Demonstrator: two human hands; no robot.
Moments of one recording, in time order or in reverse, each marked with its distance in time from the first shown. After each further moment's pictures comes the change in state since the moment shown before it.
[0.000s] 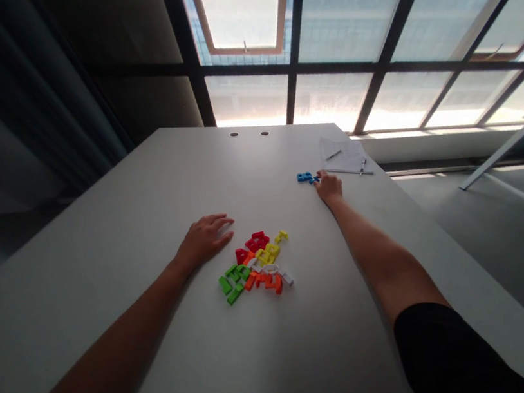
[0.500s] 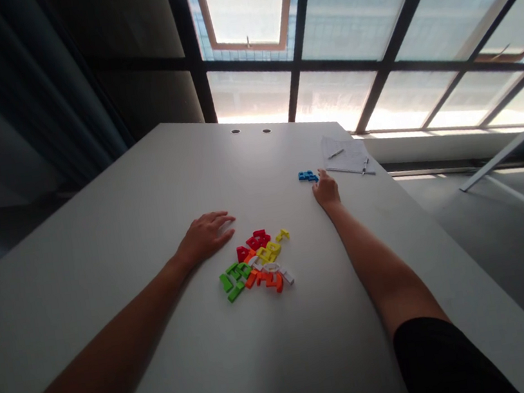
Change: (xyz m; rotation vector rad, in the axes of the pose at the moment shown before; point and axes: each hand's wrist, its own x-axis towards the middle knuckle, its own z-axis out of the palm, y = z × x) left_hand 0.000 -0.001 0.002 -0.008 0.010 0.005; right_hand -0.023 -0.015 0.001 0.081 0.041 -0.052
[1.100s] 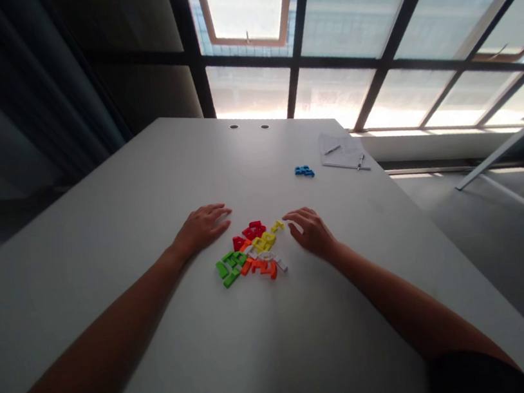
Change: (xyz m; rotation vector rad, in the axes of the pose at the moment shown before) left_hand 0.001 -0.004 0.001 0.006 -0.003 0.019; right_hand -0.168 -0.030 -0.043 0.366 -0.015 -0.771
